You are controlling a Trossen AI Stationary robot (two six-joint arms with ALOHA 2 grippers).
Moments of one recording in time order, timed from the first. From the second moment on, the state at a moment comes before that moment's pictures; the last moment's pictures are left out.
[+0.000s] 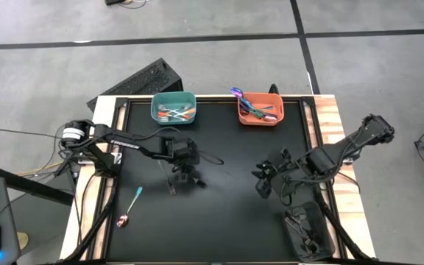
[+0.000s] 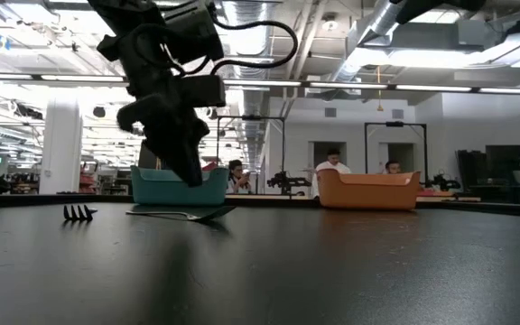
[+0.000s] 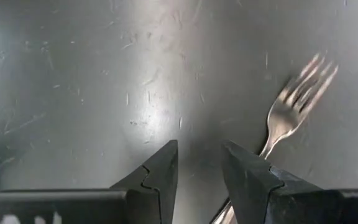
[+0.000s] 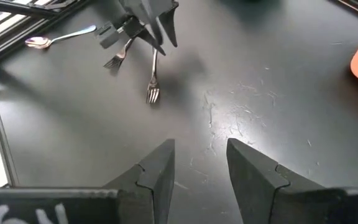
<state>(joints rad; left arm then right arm) 0.06 1.60 0.92 -0.41 -0.03 0.08 0.50 1.32 1.29 -0.95 0.59 1.02</state>
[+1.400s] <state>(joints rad) 0.01 1.71 0.91 -0.39 0.09 0.18 0.45 1.32 1.29 -0.90 0.57 1.12</state>
